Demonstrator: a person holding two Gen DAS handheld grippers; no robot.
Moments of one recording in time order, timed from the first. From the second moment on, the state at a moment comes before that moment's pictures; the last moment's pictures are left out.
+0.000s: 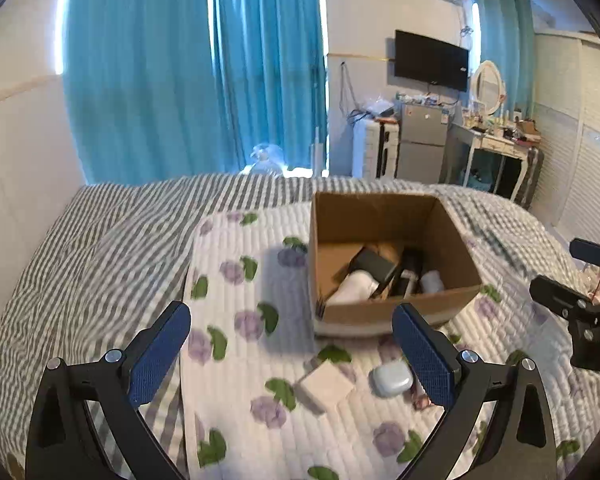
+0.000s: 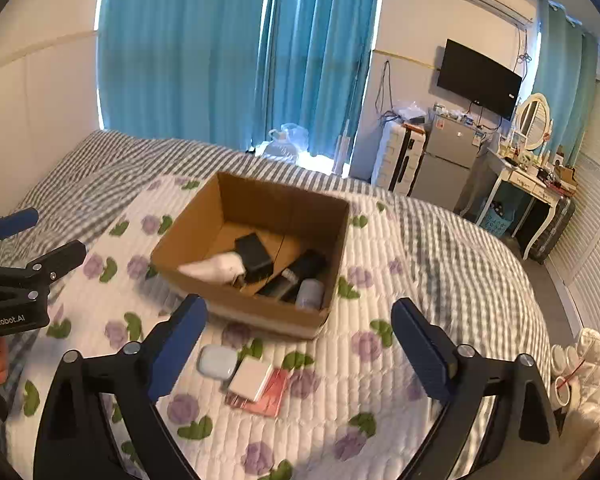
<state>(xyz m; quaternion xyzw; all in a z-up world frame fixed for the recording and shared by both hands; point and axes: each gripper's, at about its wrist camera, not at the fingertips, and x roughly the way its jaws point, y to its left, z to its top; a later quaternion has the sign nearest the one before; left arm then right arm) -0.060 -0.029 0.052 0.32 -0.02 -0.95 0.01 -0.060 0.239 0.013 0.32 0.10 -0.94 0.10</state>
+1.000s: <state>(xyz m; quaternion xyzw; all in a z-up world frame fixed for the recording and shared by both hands) -0.080 -0.016 -0.091 0.42 -0.05 -0.90 0.01 -0.109 0.214 -0.183 0.48 0.10 -0.86 0.12</state>
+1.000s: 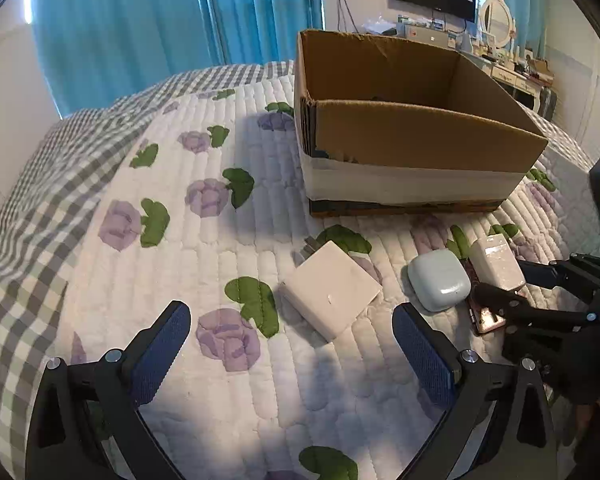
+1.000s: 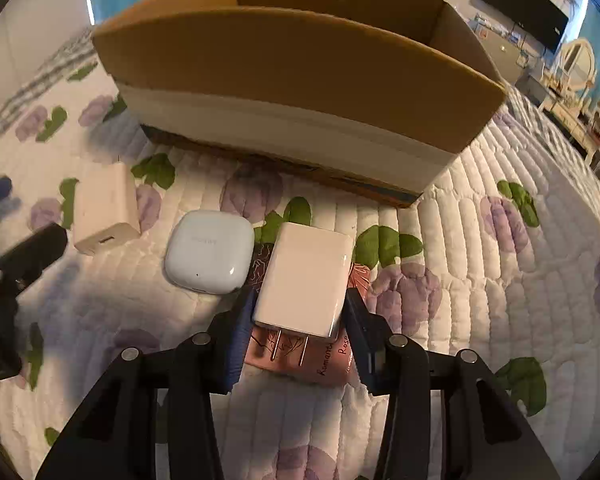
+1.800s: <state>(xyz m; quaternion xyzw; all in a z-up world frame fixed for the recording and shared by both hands) -0.122 0.004 -0.133 0.48 -0.04 -0.87 0.04 -0.112 0.241 -0.162 0.47 0.05 -0.88 0.10</state>
